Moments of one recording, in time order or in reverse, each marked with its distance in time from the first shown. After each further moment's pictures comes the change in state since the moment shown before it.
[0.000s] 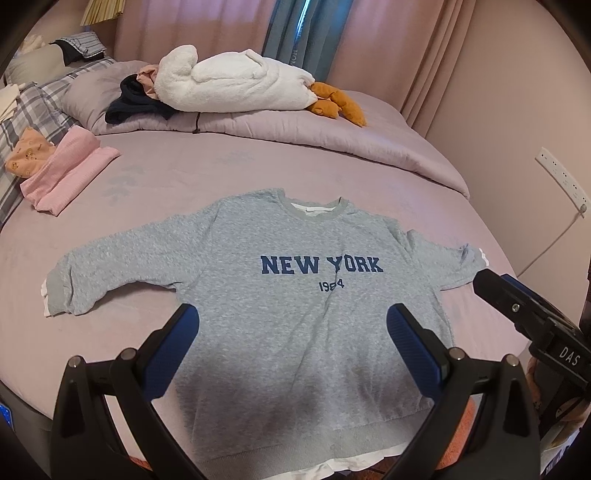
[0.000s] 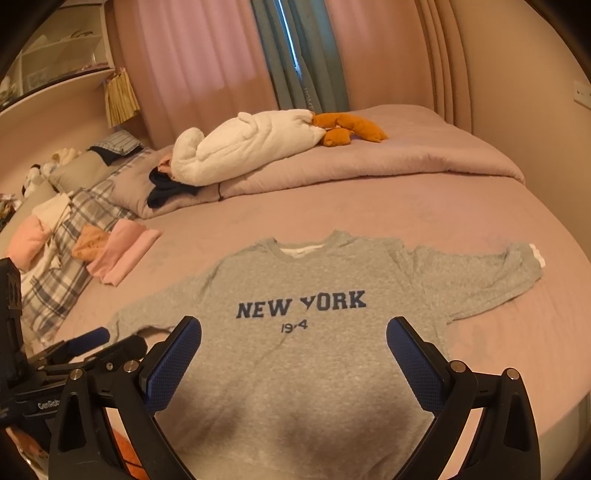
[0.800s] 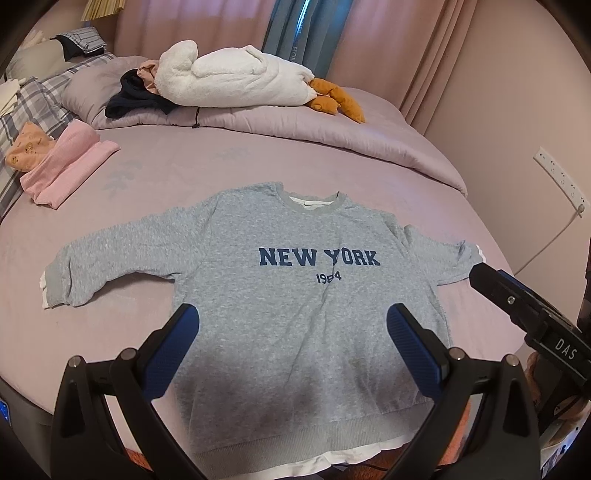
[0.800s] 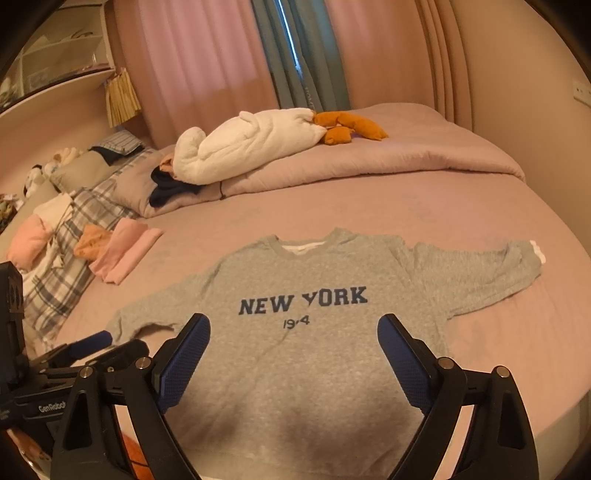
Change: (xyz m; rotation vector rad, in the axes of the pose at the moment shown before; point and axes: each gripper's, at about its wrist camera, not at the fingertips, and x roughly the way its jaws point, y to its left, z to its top) left arm -0.003 0.002 -0.008 -0.008 0.013 -0.009; right arm -0.004 0.000 -0.004 0.005 0.004 0.008
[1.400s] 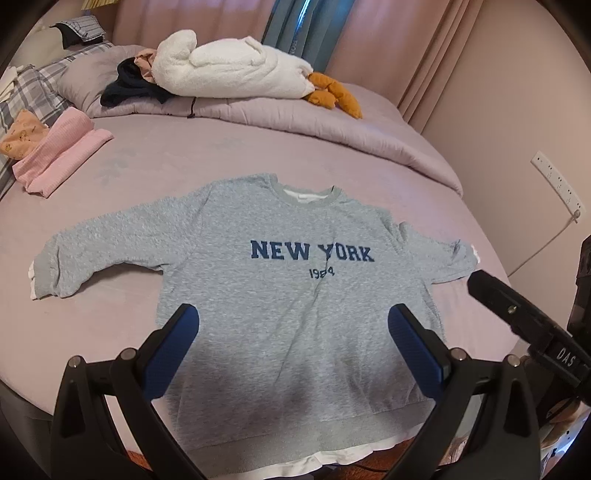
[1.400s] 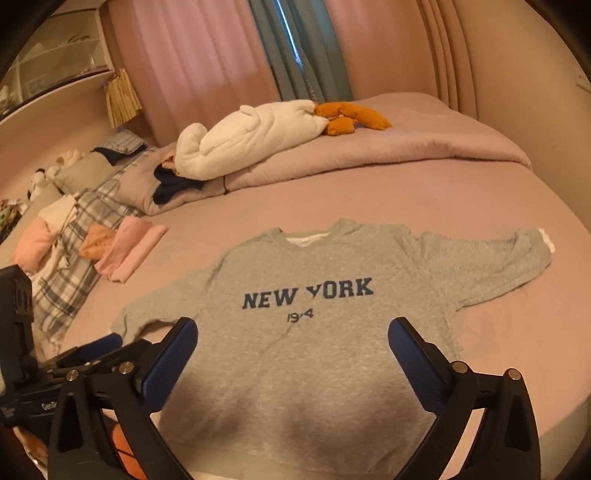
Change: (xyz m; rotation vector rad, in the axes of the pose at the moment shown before) left arm 0.012 0.000 -0.001 -0.025 0.033 -0.030; right arm 0.010 -0.011 -0.005 0.028 0.034 0.036
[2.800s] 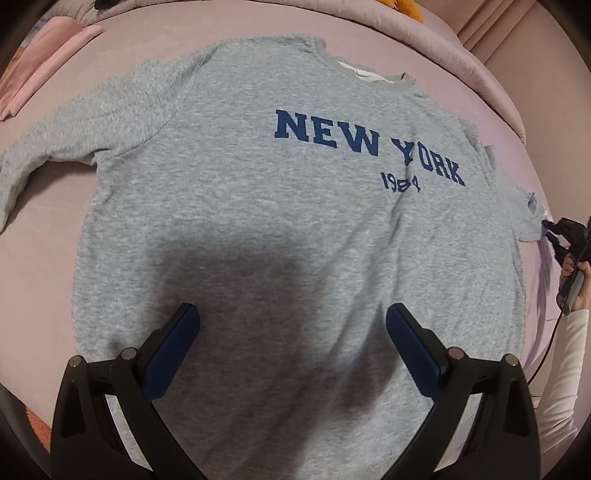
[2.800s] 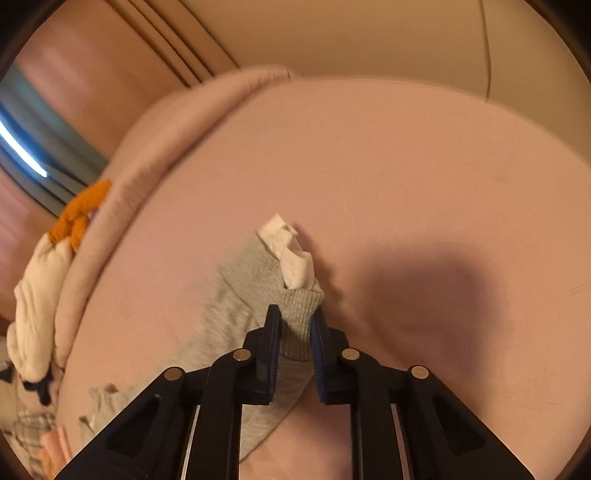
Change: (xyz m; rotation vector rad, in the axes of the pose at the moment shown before) left arm 0.145 0.028 -0.035 -0.094 0.348 0.103; right arm 0.071 -0.376 0.027 0.724 -0.057 -0.379
